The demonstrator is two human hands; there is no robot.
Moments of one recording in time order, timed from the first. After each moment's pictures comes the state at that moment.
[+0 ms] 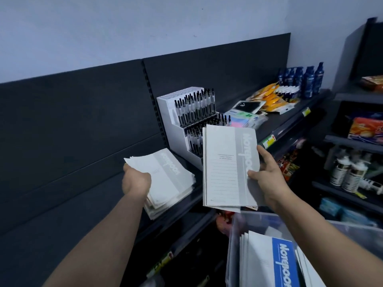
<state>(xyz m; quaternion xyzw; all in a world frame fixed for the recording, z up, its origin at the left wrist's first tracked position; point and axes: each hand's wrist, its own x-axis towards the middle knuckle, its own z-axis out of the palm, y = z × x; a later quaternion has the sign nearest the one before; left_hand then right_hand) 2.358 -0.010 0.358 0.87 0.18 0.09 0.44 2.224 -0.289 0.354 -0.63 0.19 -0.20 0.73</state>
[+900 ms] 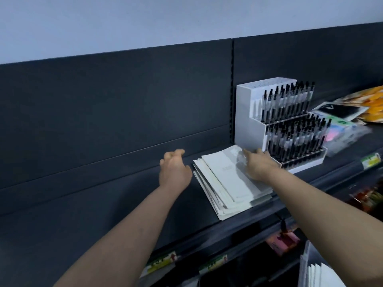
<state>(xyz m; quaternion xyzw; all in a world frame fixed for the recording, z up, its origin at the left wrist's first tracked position) 2.366 0.089 0.369 0.95 0.06 0.12 0.28 2.399 -0.140 0.363 -0.99 0.04 0.04 0.12</state>
